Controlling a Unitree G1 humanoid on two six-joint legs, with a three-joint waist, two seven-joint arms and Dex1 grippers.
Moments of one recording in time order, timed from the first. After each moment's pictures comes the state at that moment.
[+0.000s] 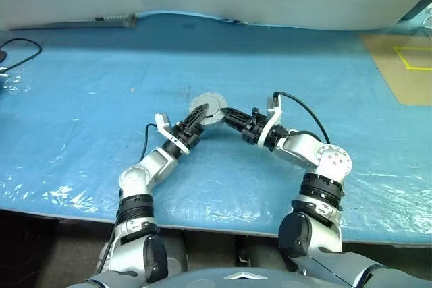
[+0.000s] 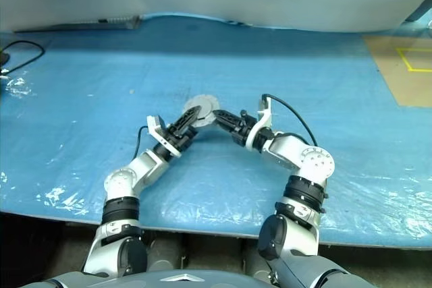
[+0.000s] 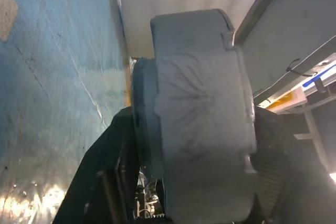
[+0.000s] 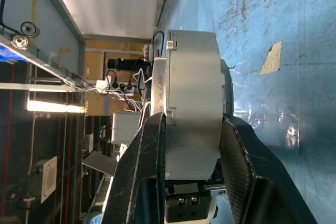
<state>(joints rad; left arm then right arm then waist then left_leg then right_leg) -0.43 -0.11 0.47 0.34 -1.19 0.98 -0.43 -0.58 0.07 -0.63 0.08 1.23 1.43 -0.13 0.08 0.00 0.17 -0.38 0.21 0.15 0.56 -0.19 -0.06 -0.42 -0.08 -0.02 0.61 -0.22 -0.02</state>
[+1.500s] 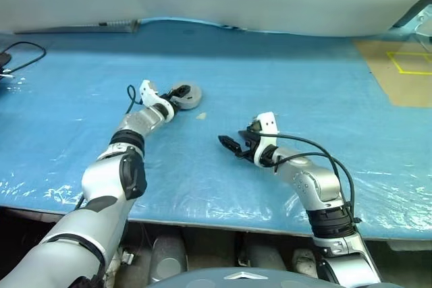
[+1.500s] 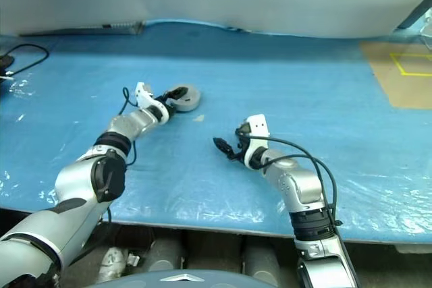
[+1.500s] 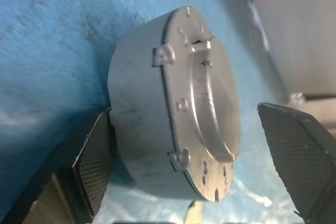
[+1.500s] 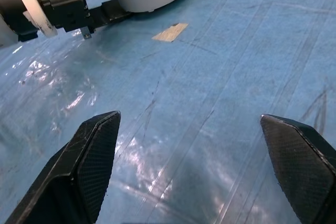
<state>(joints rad) -0.96 0.25 0.41 1.11 -0.57 0.56 -0.36 -0.29 -0.21 0.09 -0.11 0.47 0.78 0.36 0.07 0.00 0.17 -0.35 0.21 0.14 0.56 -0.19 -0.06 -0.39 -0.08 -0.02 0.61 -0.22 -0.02</state>
